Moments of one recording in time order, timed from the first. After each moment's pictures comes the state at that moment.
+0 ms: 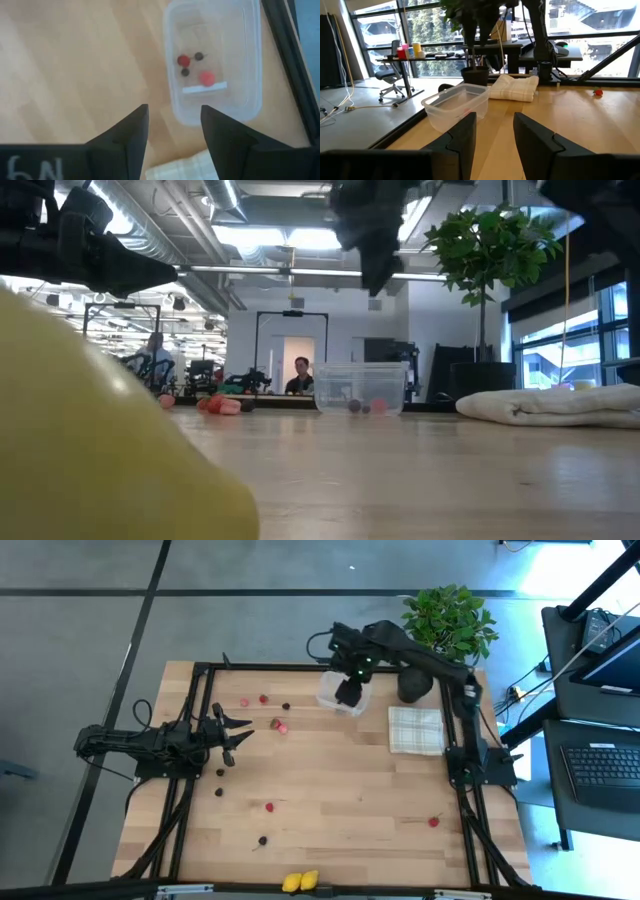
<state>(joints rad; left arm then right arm) -0.03 0.05 0.01 0.06 -0.38 0.06 -0.41 2.04 2.21 -1.50 -0.08 0.03</state>
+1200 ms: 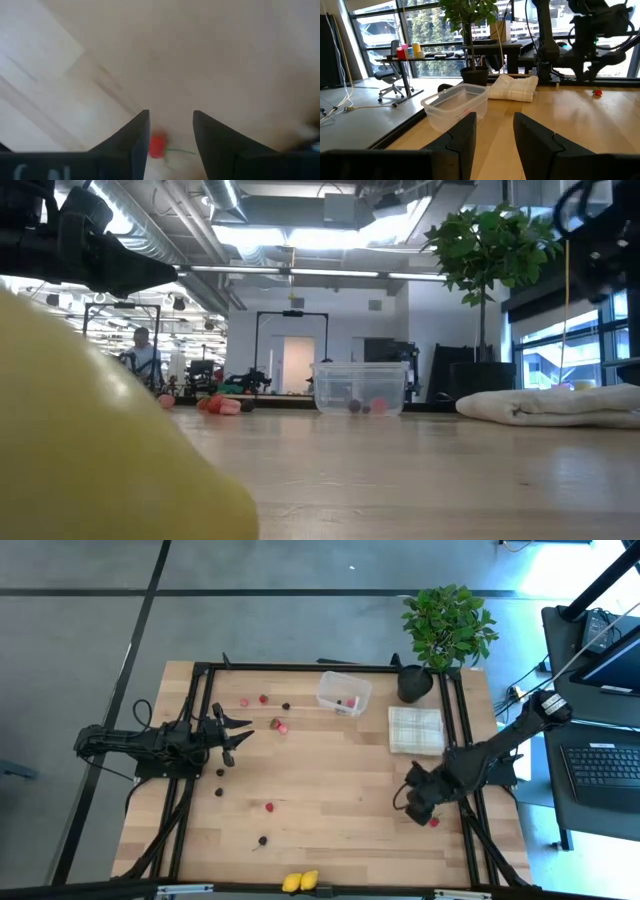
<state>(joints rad) -0.03 0.05 0.01 0.06 -0.38 0.06 0.60 1.26 0.70 -0.87 -0.10 1.34</state>
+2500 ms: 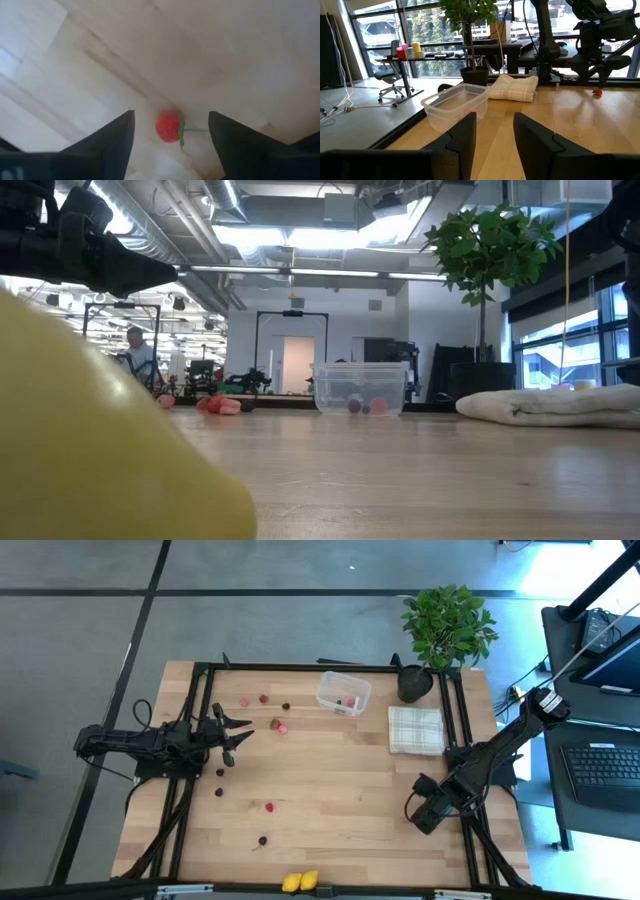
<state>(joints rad) -0.03 0.05 0.01 0.06 -0.38 0.06 0.74 1.26 0.63 -0.75 -0.13 1.58</state>
